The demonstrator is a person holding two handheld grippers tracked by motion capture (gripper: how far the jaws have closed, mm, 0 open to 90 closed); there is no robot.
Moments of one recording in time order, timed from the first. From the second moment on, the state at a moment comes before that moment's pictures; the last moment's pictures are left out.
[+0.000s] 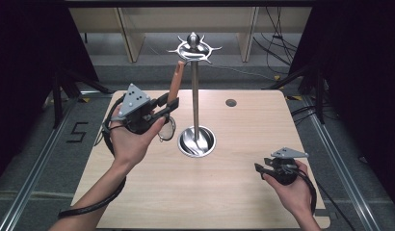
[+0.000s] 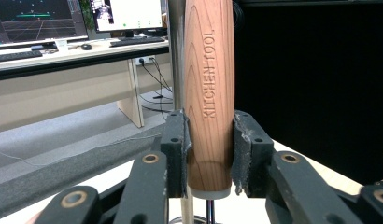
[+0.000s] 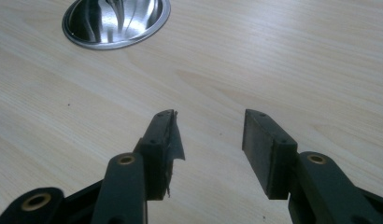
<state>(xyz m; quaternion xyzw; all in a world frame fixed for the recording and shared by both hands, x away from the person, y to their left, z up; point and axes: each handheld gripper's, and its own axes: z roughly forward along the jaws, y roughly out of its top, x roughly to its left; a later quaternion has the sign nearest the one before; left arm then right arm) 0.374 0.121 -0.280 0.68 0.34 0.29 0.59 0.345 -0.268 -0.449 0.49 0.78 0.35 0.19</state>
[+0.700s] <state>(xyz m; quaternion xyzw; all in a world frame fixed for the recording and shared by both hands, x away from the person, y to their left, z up) 0.385 0.109 -0.283 0.67 0.34 0.31 0.58 0.346 -0.270 -0.450 0.48 0.78 0.35 0.20</state>
